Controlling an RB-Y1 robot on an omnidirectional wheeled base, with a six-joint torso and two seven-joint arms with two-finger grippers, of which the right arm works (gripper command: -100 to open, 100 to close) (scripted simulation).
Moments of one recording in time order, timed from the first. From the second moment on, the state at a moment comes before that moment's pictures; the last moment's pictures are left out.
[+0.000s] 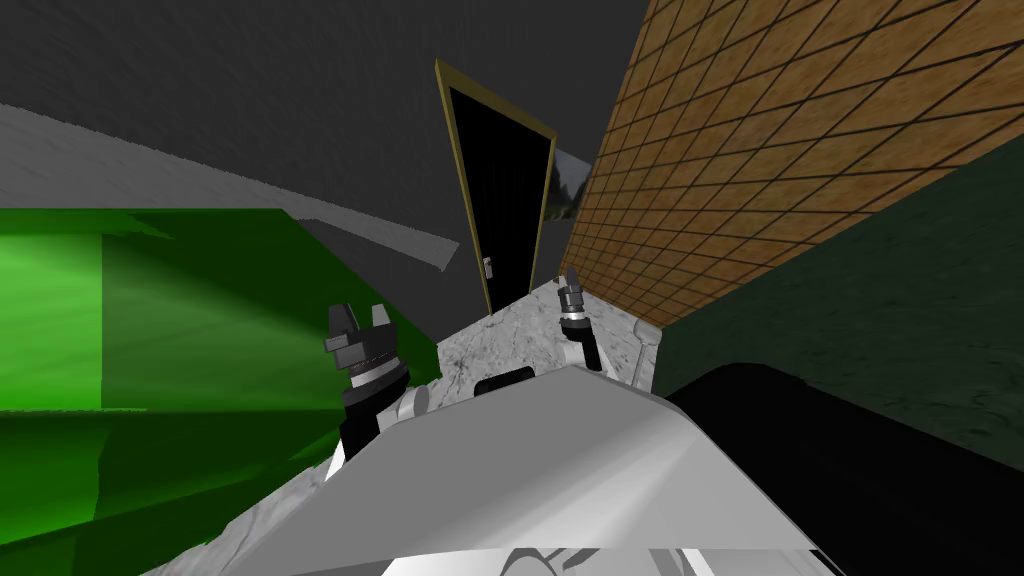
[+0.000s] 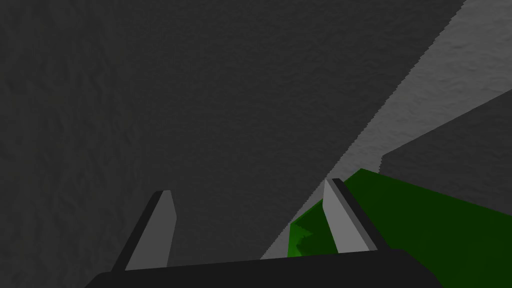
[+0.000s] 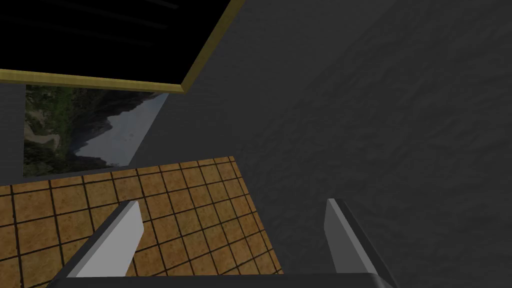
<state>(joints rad) 0.47 0.01 -0.02 -2.25 0.05 -0.48 0.17</state>
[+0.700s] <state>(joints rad) 0.41 -0.04 -0.02 -2.11 0.18 -0.50 0.22</state>
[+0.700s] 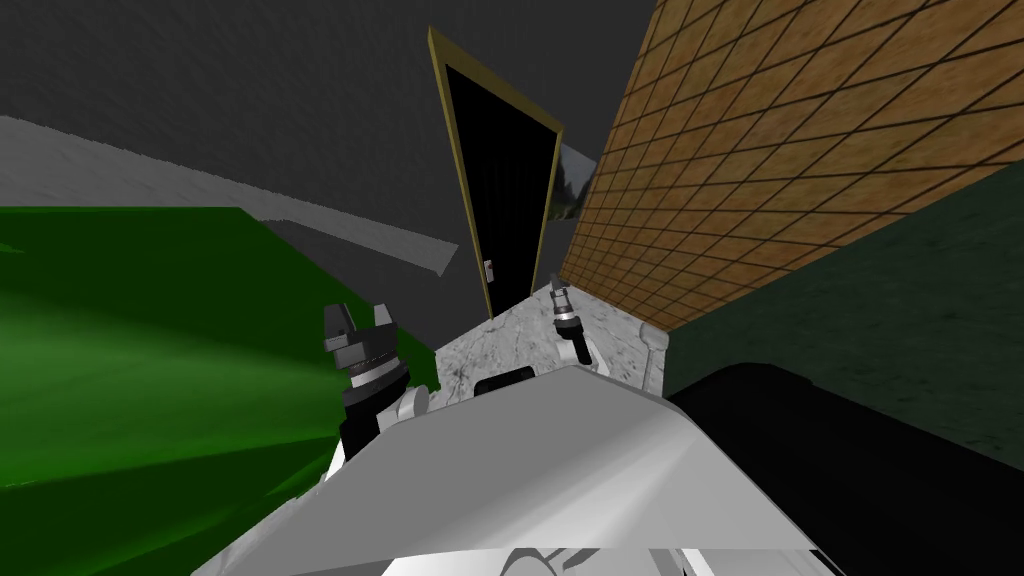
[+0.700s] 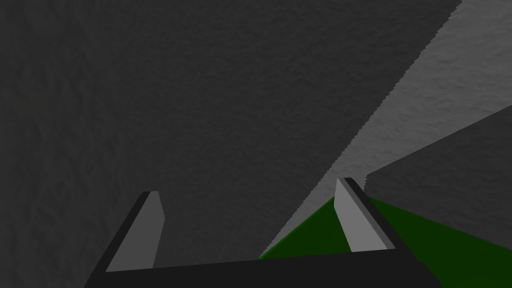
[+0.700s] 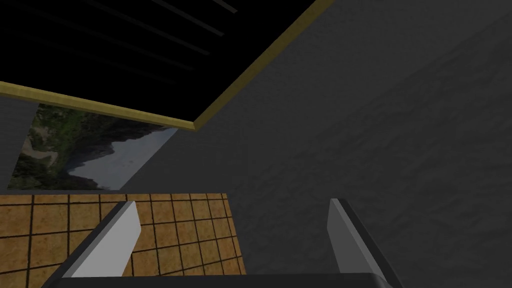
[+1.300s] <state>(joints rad) 0.36 -0.07 -0.01 -2.00 0.29 -0.51 0.27</state>
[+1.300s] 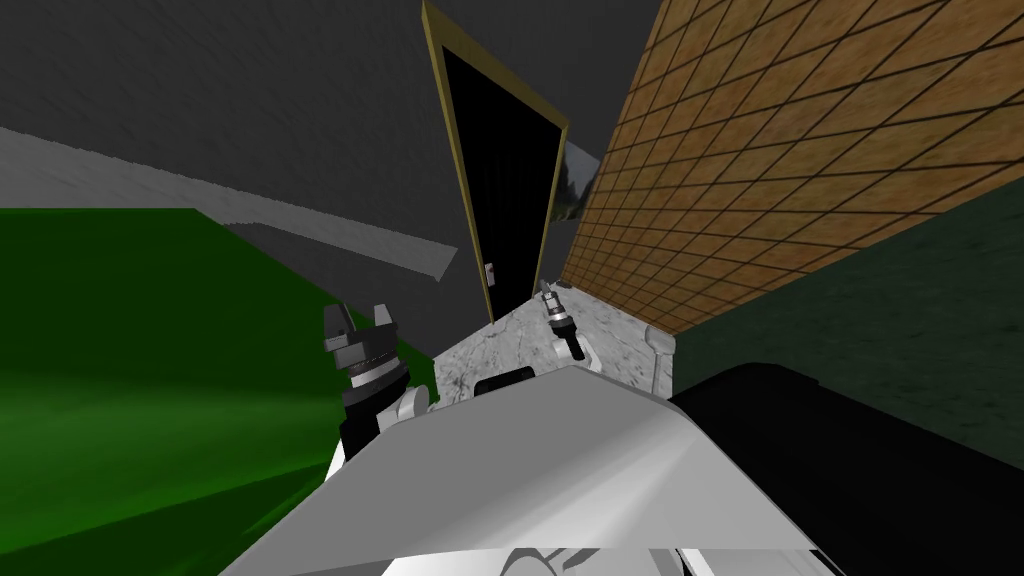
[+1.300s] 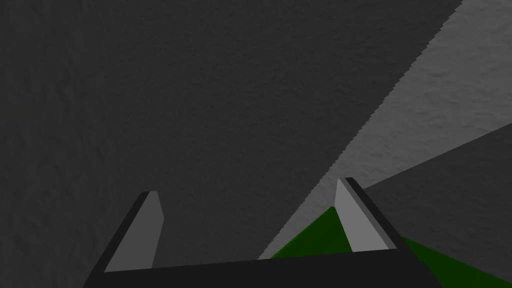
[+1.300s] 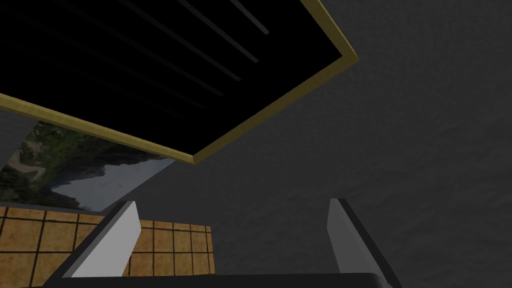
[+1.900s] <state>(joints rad) 0.32 -0.10 -0.01 -1.89 0.40 -0.53 0.31</state>
